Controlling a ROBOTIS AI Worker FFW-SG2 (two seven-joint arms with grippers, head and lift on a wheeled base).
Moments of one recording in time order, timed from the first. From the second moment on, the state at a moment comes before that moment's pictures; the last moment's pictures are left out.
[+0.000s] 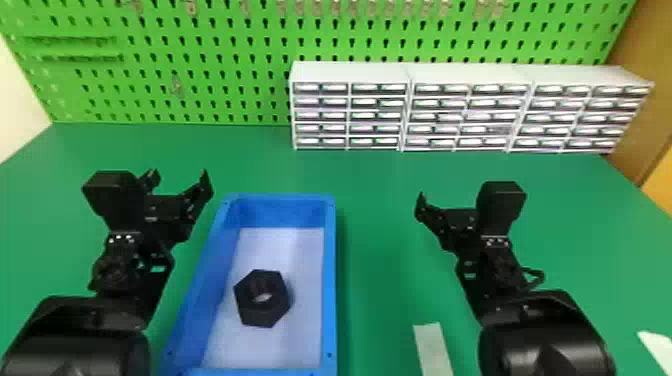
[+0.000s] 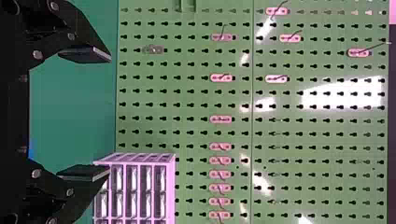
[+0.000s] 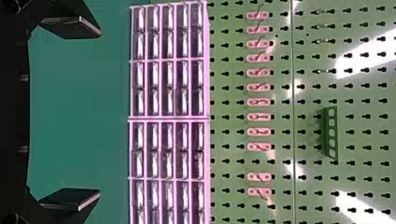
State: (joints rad) left arm 0.01 0.17 0.01 -1.71 0.17 0.04 0.02; right arm -0.12 -0.03 0.10 -1.48 -0.07 0.05 -0.08
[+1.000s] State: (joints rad) left arm -0.02 0.17 -0.01 -1.69 0.16 0.04 0.02; right arm -0.15 -0.03 0.09 -1.48 -0.07 0.05 -0.08
